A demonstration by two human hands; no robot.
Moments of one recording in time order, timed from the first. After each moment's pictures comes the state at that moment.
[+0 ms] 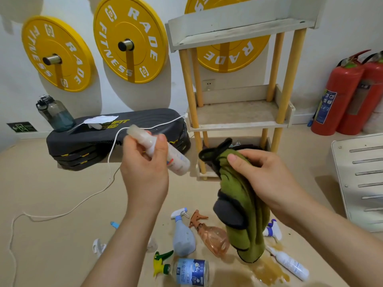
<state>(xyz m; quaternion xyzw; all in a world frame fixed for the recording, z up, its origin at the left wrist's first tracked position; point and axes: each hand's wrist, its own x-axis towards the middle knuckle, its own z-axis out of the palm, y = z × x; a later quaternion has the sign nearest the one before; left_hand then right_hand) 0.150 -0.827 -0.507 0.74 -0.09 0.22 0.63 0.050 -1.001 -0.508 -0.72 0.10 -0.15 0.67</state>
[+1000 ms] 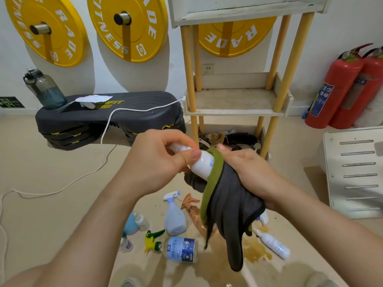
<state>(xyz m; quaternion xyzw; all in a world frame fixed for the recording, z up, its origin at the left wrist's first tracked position) 0.128 -0.808 -0.483 0.83 -0.32 -0.02 0.47 0.056 -0.995 -0.526 -0.76 0.12 0.00 0.64</state>
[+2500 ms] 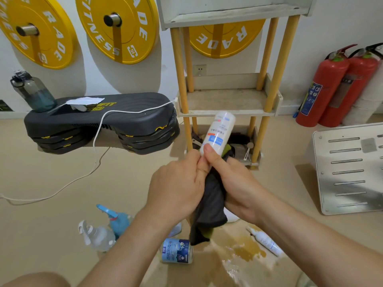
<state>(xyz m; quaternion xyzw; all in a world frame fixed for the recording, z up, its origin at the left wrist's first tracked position) 0.092 -0.848 -0.517 0.93 -0.30 0.06 0.20 0.051 -0.966 -0.530 -0.48 0.15 -0.01 0.86</state>
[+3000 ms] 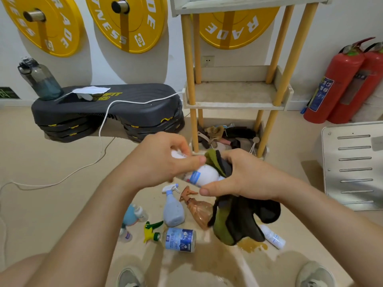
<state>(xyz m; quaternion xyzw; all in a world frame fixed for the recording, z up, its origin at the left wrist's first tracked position) 0.133 -0.806 -0.494 0.89 -0.30 -0.10 0.34 0.049 -0.988 -0.513 -0.90 -0.01 0.09 0.43</state>
